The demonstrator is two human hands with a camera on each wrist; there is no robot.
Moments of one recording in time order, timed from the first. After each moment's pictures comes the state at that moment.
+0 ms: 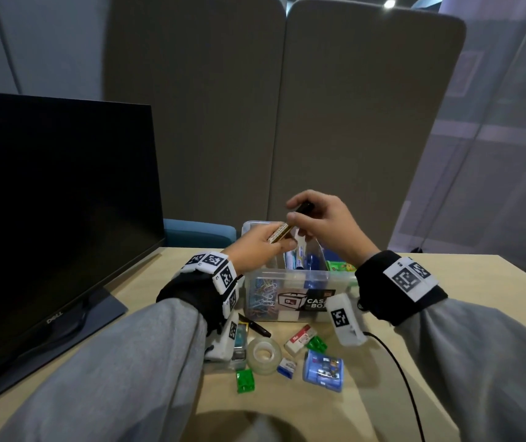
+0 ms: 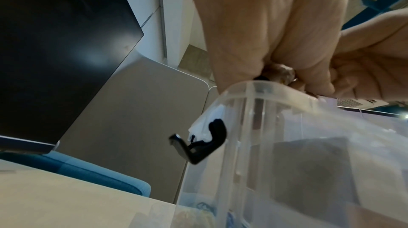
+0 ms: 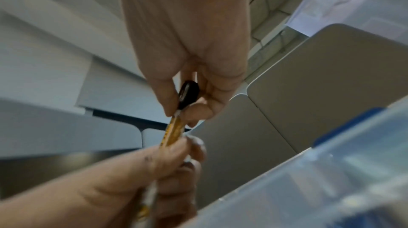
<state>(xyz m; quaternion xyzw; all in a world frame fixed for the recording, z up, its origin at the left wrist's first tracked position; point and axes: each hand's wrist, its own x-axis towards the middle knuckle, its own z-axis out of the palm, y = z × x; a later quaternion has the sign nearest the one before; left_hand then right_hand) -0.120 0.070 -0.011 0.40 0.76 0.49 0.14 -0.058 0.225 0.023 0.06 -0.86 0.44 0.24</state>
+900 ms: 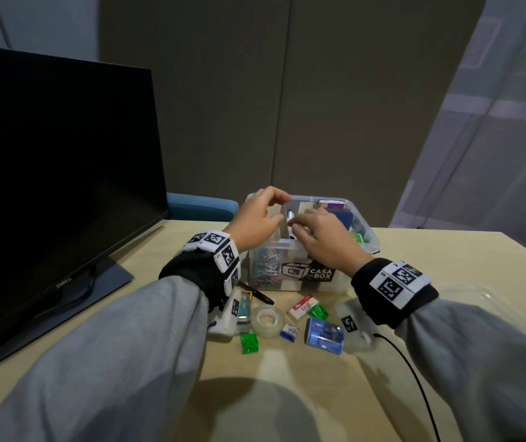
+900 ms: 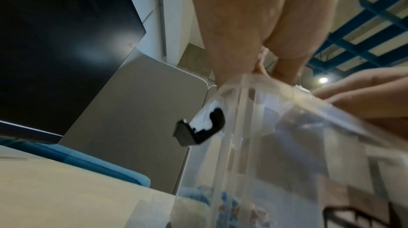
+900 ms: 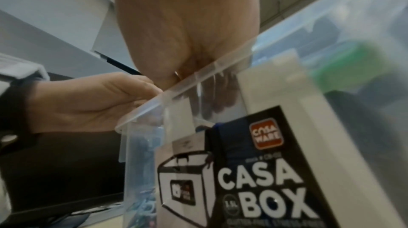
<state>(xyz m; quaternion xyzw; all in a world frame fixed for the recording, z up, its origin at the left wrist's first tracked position) -0.120 0.066 -0.030 0.38 0.80 0.47 -0.01 -0.046 0.220 -0.038 0.05 -0.96 0.17 0.20</state>
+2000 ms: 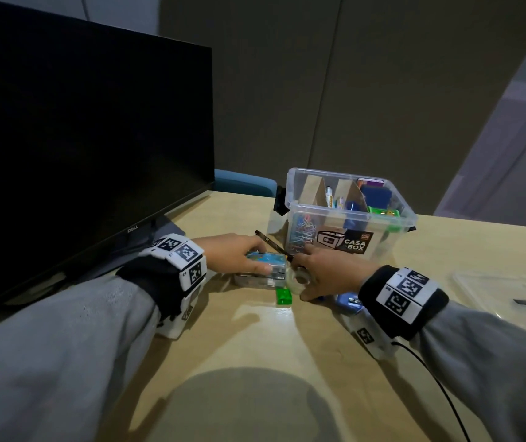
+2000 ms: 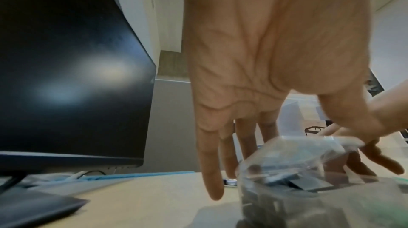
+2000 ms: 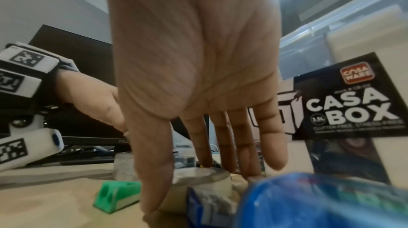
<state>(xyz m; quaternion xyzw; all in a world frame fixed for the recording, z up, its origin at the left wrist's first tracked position) -0.067 -0.053 -0.066 0.33 0.91 0.11 0.21 -0.003 0.154 -0.078 0.12 -0.98 -0.07 -0.13</state>
